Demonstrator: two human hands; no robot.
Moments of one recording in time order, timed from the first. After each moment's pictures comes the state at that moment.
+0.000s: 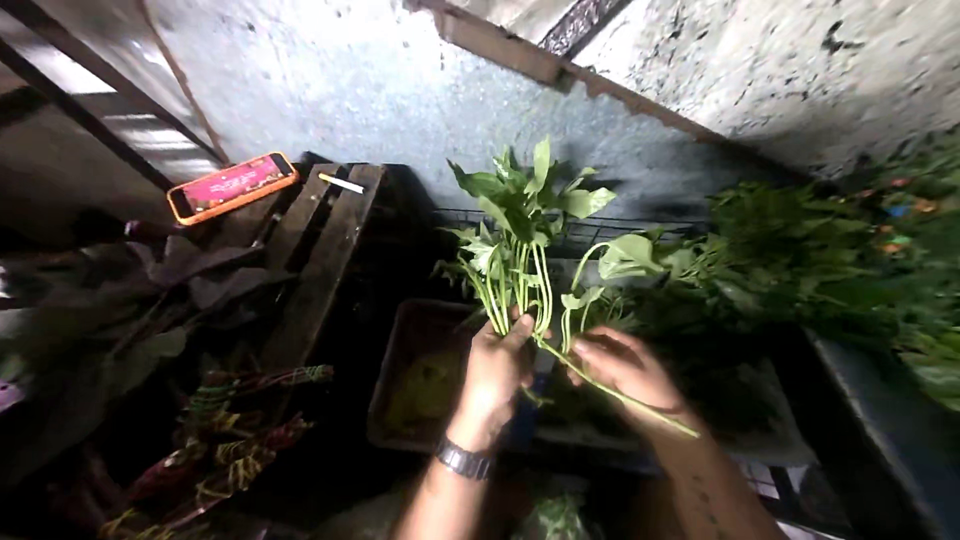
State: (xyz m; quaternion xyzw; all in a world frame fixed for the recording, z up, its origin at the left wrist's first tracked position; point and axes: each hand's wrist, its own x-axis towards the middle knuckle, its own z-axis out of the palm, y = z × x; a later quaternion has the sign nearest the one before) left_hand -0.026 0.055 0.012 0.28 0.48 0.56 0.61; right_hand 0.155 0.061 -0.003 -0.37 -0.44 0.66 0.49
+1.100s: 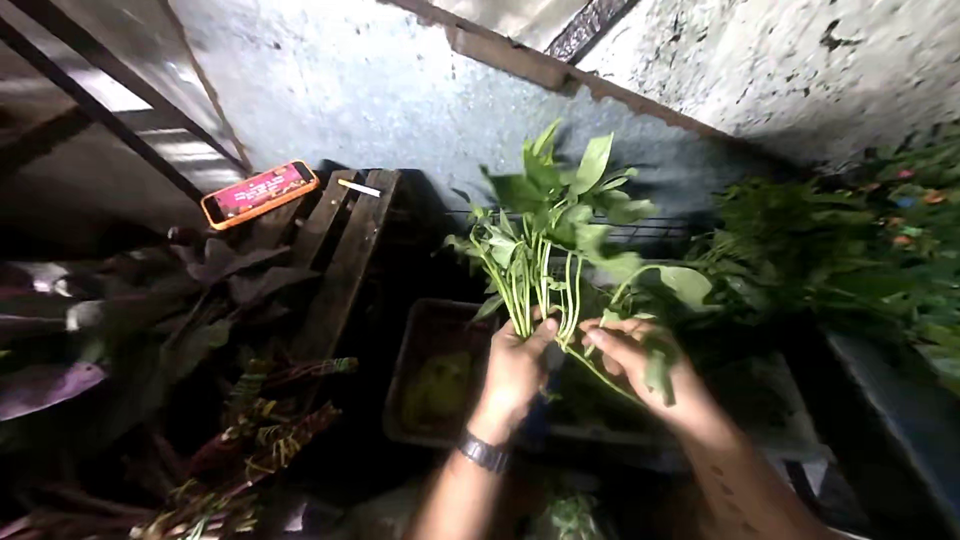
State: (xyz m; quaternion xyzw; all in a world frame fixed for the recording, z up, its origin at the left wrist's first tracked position) left_hand -0.025 0.050 0.004 0.35 0.48 0.53 0.60; right_hand 0.160 0.060 0.006 -0.44 -0.57 0.52 0.46
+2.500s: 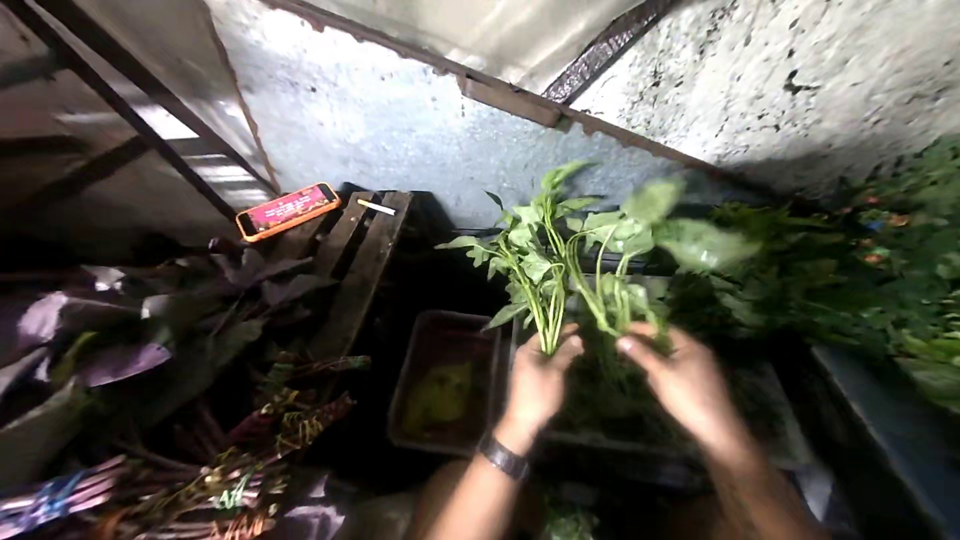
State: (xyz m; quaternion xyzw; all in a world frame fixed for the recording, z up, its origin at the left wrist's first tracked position) left_hand 0.001 0.038 -0.004 0.47 0.50 0.52 0.51; right_hand 0.192 0.045 0.023 -0.63 -0.57 0.34 0.41
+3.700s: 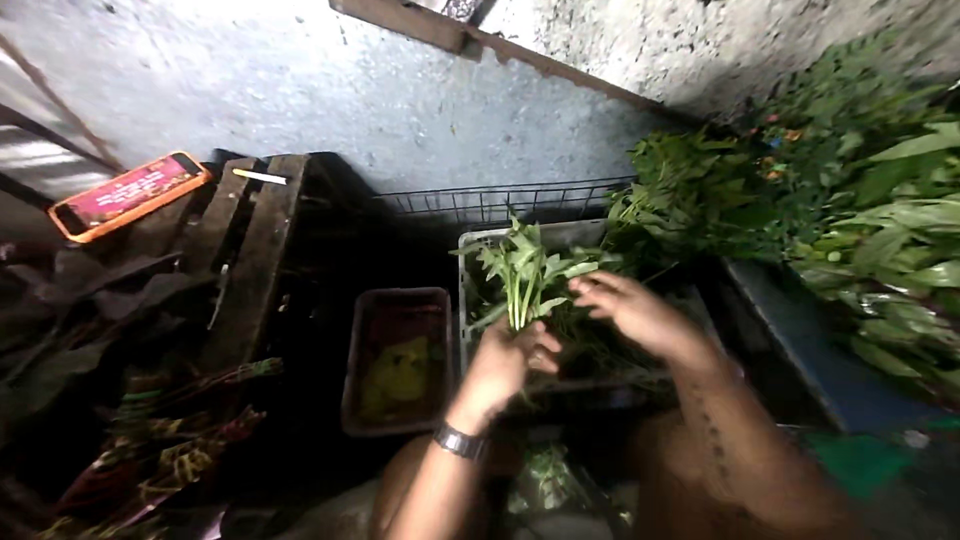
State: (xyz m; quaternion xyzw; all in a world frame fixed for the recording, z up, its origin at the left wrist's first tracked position) left_hand 0.016 0.020 0.003 0.43 0.46 0.38 0.67; right_hand 0.236 0.061 0.019 -0.60 -0.59 0.48 0.24
